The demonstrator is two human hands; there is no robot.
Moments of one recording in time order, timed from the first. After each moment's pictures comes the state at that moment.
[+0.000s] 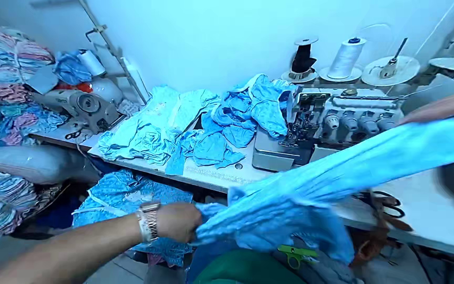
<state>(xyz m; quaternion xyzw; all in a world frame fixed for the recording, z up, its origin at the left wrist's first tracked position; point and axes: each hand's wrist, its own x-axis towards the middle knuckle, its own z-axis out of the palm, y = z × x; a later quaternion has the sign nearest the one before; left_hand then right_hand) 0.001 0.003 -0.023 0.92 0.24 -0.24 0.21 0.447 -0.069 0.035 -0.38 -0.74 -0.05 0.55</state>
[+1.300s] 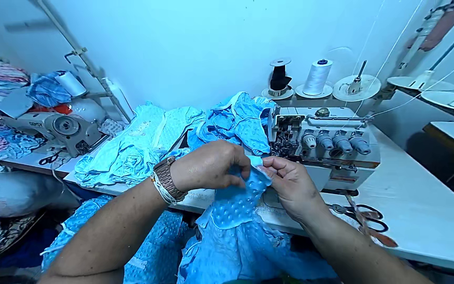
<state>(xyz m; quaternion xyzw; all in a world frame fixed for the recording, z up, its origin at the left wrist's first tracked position) 0.121 0.079 0.082 0.98 0.05 0.13 0.12 0.305 -0.020 -0.011 -0.42 -0.55 0.34 0.64</state>
